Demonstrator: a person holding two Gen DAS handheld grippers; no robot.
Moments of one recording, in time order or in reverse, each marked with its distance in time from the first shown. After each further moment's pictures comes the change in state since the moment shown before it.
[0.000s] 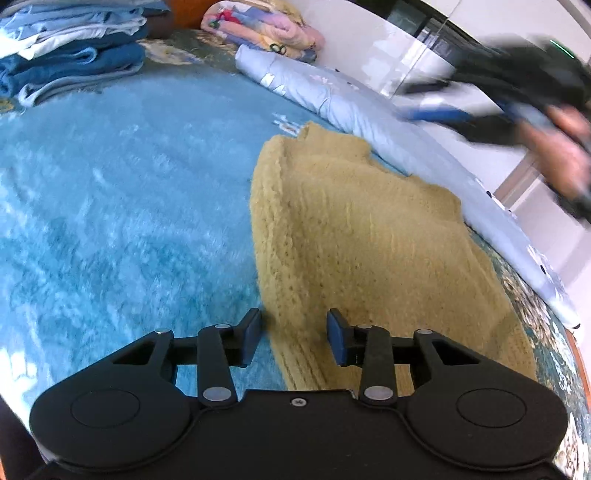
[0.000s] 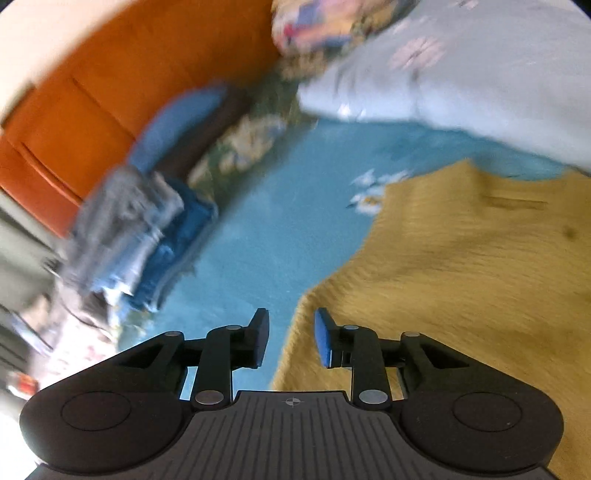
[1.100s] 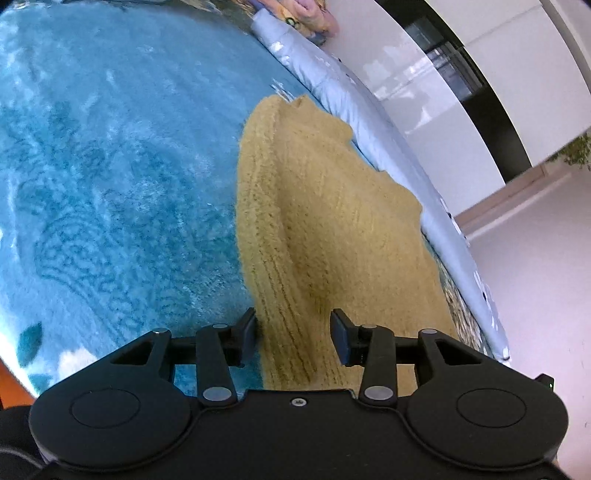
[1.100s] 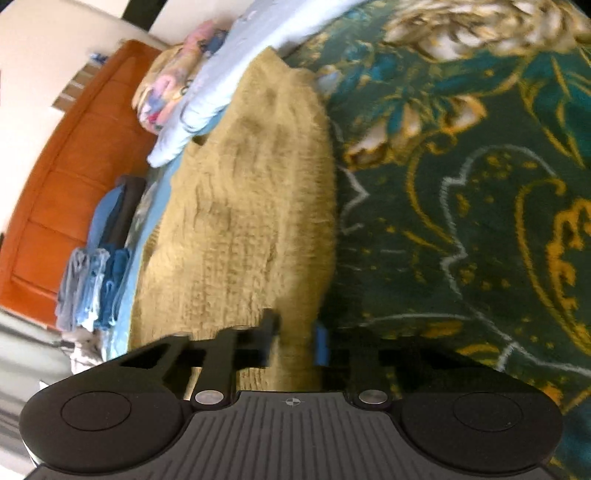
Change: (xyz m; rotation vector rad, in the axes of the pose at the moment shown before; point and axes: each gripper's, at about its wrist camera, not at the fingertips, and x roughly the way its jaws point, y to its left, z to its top) left arm -0.012 0.017 -0.031 -0.233 0.072 -0.197; right arm -0.136 -0.254 -0.240 0.506 -0.123 0.044
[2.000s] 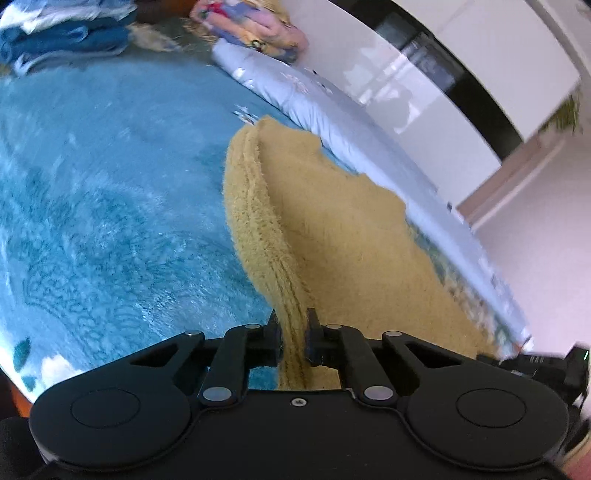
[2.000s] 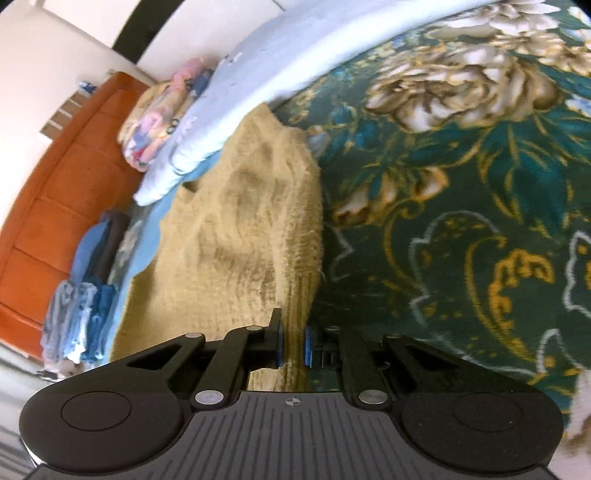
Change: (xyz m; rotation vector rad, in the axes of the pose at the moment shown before) left arm -0.009 -0.057 -0.014 0.162 -0.051 0.079; right arm -0.031 0.024 -0.002 -0.018 -0.120 -0.140
